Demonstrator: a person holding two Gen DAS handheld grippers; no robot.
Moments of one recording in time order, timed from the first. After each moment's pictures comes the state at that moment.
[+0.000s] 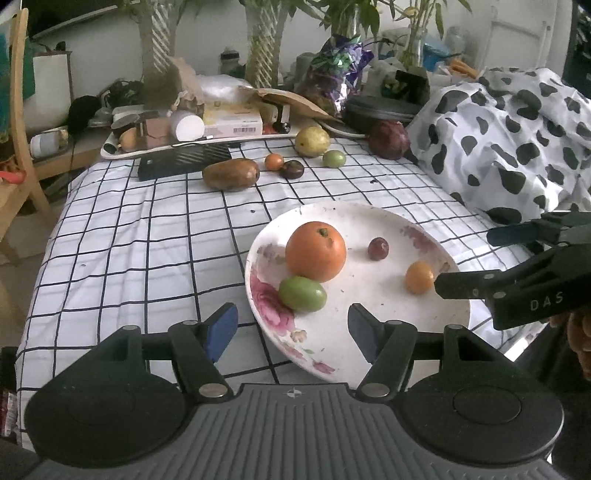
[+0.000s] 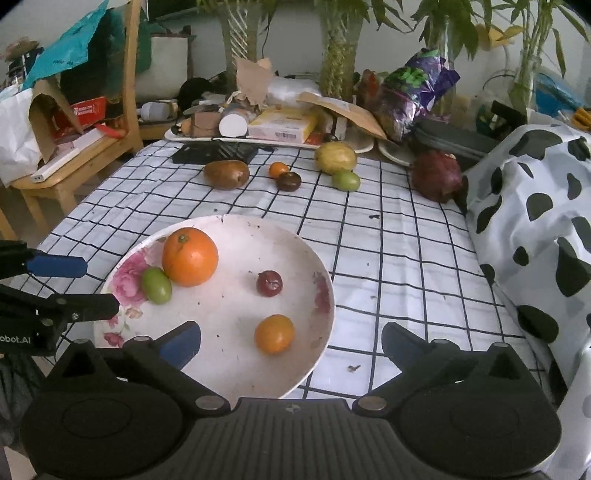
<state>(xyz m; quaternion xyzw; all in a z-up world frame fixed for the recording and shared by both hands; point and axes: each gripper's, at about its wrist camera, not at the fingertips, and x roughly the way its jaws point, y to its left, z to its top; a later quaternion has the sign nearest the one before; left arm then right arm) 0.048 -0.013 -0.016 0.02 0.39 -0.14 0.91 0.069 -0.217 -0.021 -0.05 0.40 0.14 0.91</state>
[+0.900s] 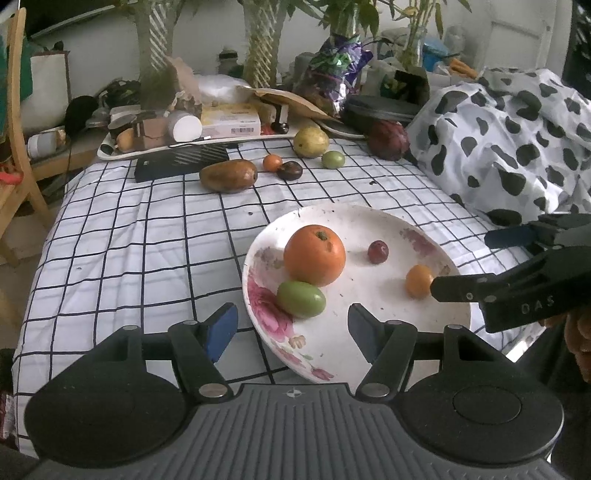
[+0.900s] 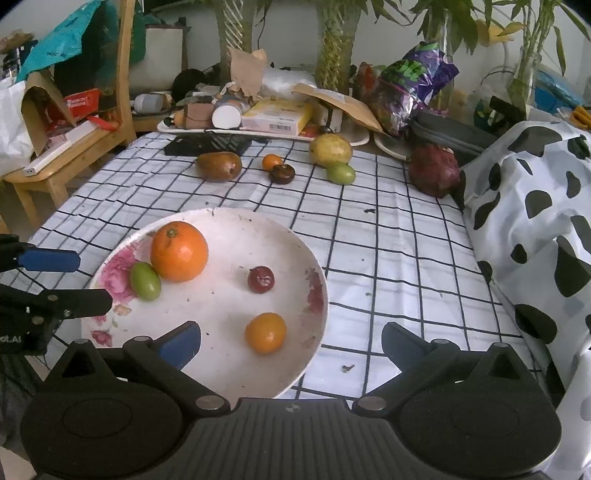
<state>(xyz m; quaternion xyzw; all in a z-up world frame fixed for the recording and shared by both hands) 0.053 -0.011 -0.017 0.02 0.39 -0.14 0.91 0.075 -0.217 -0.024 -0.06 0.40 0.13 0.90</state>
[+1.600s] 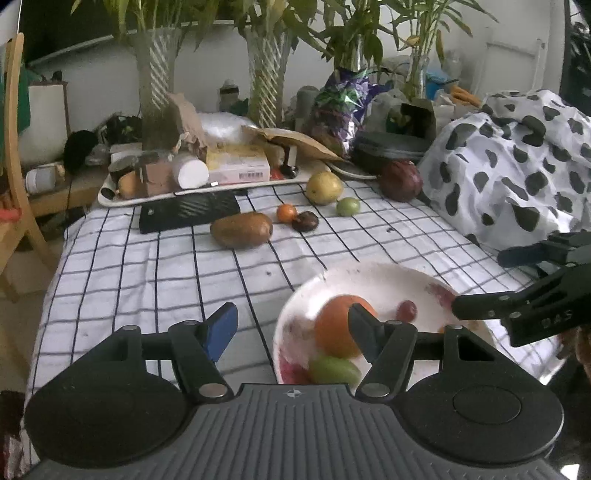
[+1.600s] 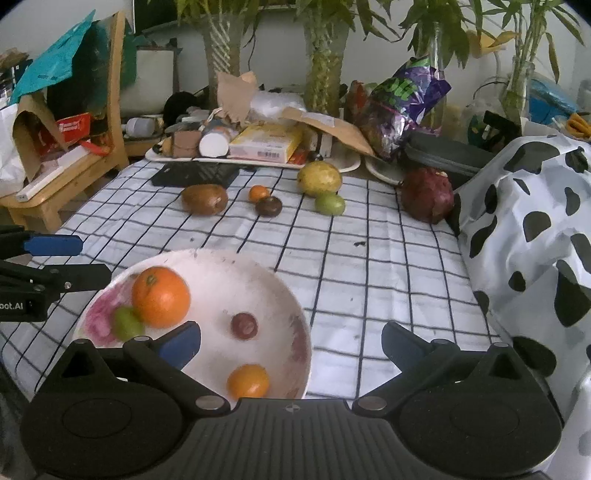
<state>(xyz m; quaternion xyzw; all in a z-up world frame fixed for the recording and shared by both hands) 0.092 -0.001 -0.008 0.03 0.33 -0.15 0.93 0.105 -0.224 -0.018 -0.05 0.37 0.13 0.92</state>
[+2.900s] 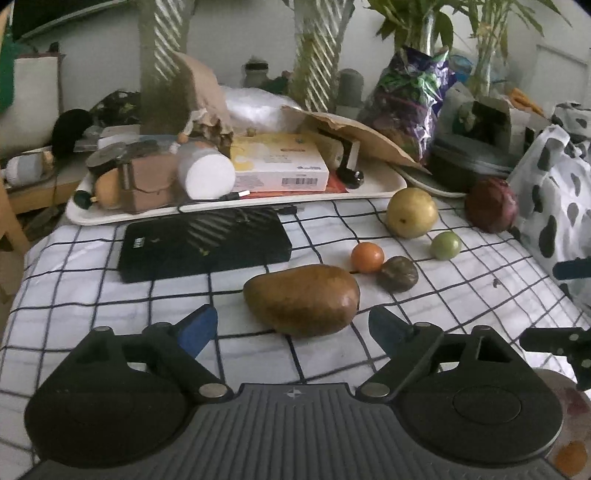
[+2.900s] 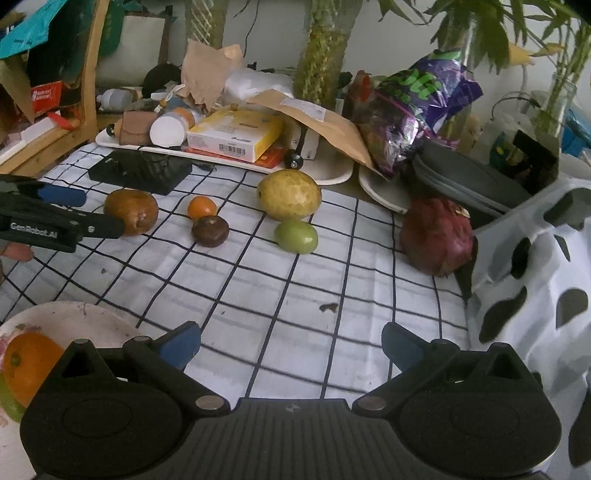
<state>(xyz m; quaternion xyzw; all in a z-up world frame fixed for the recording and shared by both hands) 0.251 0.014 -0.056 0.01 0.36 -0.13 0.92 0.228 -0.222 -0.048 -0.11 0.39 0.12 0.91</state>
